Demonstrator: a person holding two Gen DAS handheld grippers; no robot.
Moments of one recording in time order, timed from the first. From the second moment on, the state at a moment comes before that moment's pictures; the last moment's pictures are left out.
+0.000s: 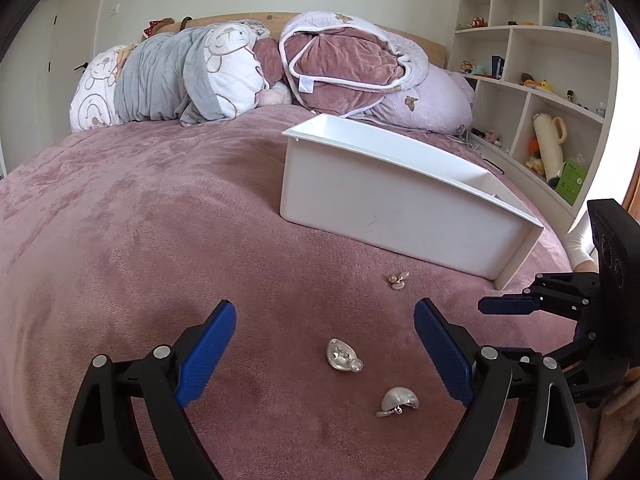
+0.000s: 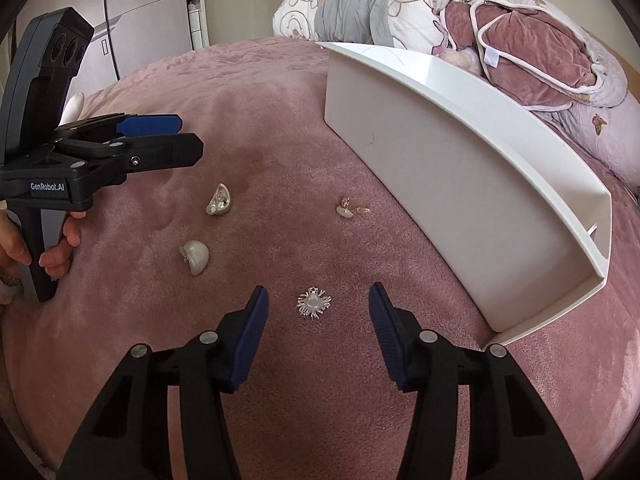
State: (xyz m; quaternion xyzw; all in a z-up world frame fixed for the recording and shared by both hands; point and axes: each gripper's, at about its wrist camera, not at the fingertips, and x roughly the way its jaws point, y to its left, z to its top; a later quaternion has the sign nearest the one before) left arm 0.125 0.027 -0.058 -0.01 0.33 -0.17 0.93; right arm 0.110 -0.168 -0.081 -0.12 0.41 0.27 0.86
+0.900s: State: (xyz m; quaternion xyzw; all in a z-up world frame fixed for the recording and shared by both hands) left arm 0.146 0.013 -0.096 0.00 0.41 -0.21 0.89; right arm 0.127 -0.162 -0.104 -0.10 0.46 0.30 0.83
